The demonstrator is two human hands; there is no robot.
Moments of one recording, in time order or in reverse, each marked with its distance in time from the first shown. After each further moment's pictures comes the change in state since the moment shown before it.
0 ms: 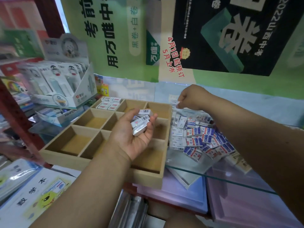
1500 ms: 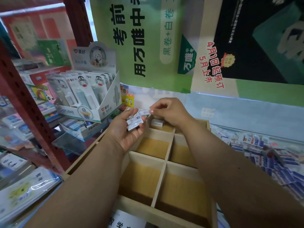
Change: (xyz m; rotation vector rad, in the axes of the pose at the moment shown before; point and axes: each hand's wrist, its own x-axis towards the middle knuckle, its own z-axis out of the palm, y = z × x) left_hand 0.074 0.122 -0.061 0.124 0.088 0.253; right_hand 0.084 -0.126 0.096 0.897 0.044 -0.256
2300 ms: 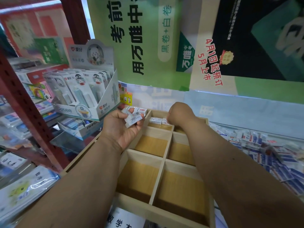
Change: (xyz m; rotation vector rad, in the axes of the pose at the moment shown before) left_hand 0.008 -0.003 -0.007 -0.105 -0.089 0.089; right_hand 0.023 0.035 -0.013 -0.932 -0.041 0.267
